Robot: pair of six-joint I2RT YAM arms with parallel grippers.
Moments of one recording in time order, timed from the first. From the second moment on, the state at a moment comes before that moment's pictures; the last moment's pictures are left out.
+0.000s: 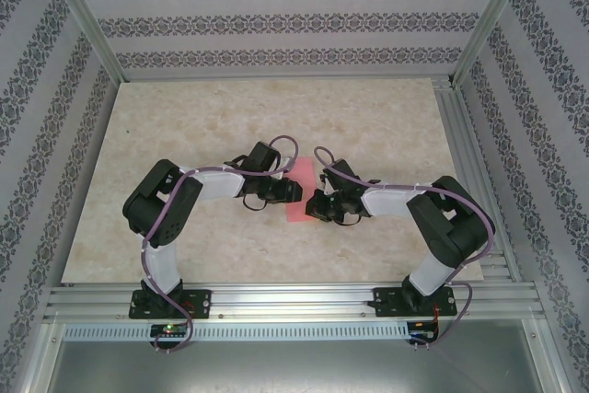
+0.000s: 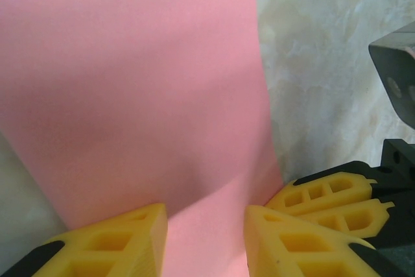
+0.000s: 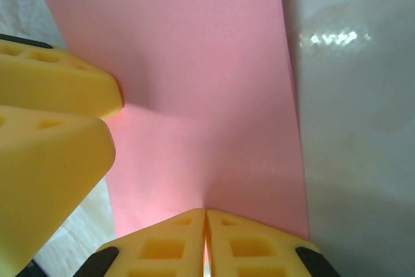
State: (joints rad) left arm -0.60 1.89 1.00 -0.11 0.56 -0.58; right arm 0.61 1.66 0.70 -0.08 -0.42 0.82
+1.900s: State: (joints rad) left arm -0.52 2.01 1.21 -0.23 0.62 -0.47; right arm 0.59 1.69 0.72 -0.11 -0.44 0.76
